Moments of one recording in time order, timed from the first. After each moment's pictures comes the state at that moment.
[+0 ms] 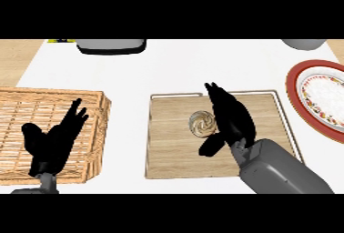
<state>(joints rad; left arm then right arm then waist) 0.00 0.26 -0.06 -1.61 0.14 0.07 0.27 -0.56 -0.37 0.69 -1.55 0.43 -0.07 0.94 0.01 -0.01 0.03</state>
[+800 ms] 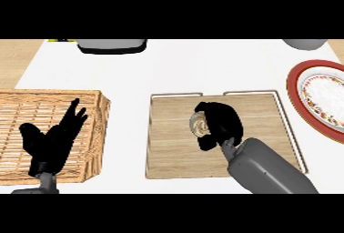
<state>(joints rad) 0.00 0.23 -0.02 -1.60 0.12 0.04 0.27 -0.56 -0.30 0.72 -1.37 0.47 0.00 0.86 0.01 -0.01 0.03</state>
